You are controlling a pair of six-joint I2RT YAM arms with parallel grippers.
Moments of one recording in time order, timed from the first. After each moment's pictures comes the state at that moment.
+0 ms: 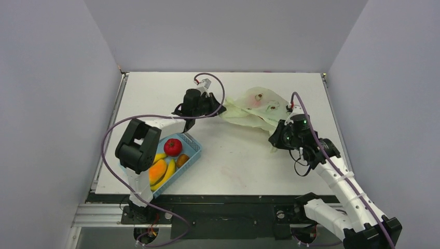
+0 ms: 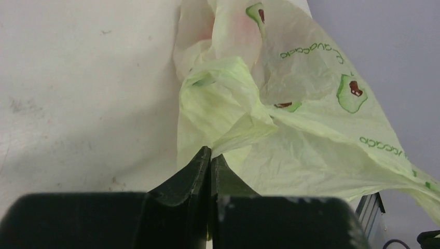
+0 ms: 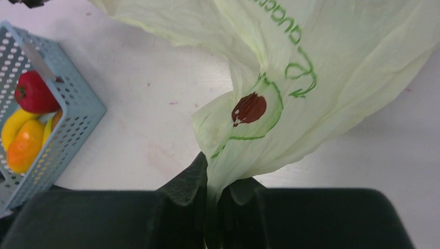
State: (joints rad) left arm -0.49 1.94 1.22 0.40 0.33 -0.67; right arm 0.31 0.96 0.90 -0.67 -0.08 0.46
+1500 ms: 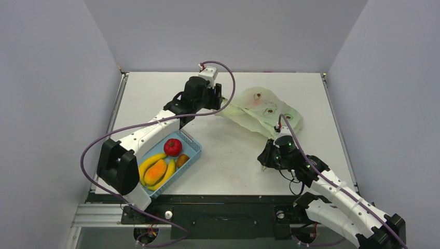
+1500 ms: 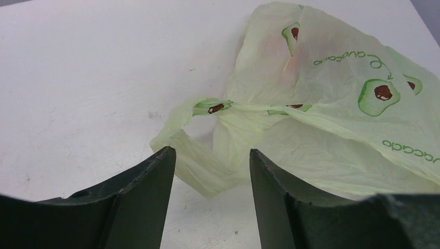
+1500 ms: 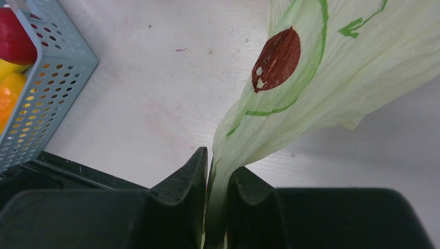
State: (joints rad) left arm -0.61 1.64 1.37 -0.17 -0.11 -0.25; right arm 0.62 0.80 0.60 -0.55 0.04 0.66
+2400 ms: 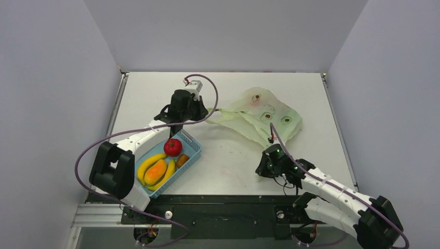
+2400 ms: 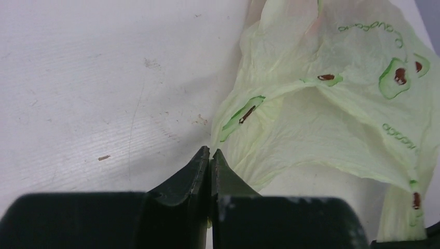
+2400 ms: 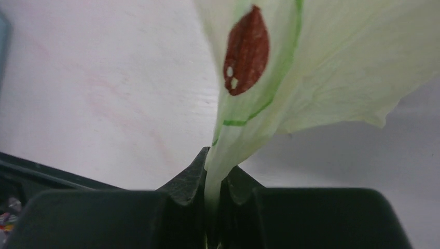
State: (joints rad) left arm -0.49 1.59 1.10 -0.03 0.10 -0.34; right arm 0.68 0.88 0.46 -0.46 0.03 0.75
